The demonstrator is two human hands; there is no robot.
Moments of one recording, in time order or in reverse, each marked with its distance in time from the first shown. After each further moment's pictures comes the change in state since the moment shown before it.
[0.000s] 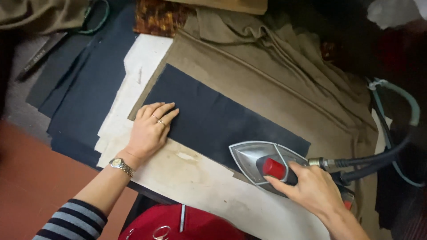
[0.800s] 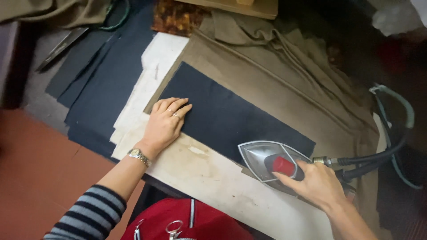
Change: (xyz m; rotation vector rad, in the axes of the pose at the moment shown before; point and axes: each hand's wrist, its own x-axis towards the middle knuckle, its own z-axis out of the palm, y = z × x) left_hand -0.002 0.001 0.003 0.003 0.021 -0.034; right_hand -0.008 -0.012 -0.001 0.065 0.006 0.064
